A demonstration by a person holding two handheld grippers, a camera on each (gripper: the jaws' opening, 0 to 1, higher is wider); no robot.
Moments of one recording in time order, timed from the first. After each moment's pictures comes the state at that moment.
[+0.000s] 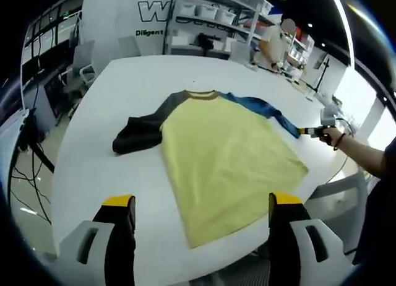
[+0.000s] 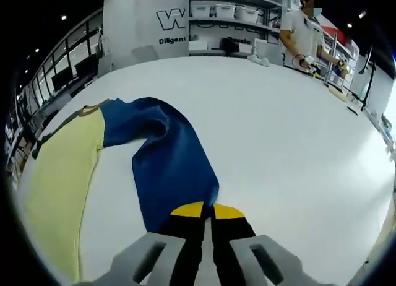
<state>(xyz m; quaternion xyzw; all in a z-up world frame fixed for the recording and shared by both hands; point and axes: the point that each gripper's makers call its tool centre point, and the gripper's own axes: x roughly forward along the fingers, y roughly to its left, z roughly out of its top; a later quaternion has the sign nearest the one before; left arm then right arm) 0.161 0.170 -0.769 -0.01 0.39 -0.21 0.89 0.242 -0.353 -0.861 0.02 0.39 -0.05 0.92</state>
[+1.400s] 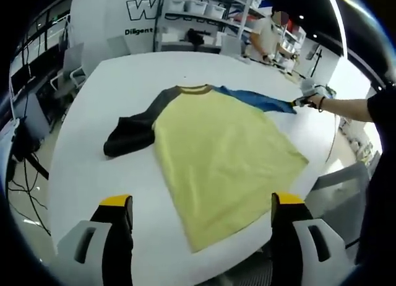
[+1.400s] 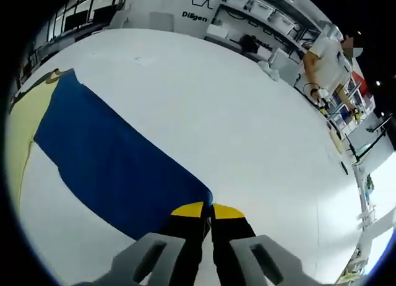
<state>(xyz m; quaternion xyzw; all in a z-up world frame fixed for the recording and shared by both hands) 0.168 0.160 -0.781 0.01 0.40 -0.24 0.88 0.347 -0.477 -0.857 -0.17 0.44 -0.04 0.88</state>
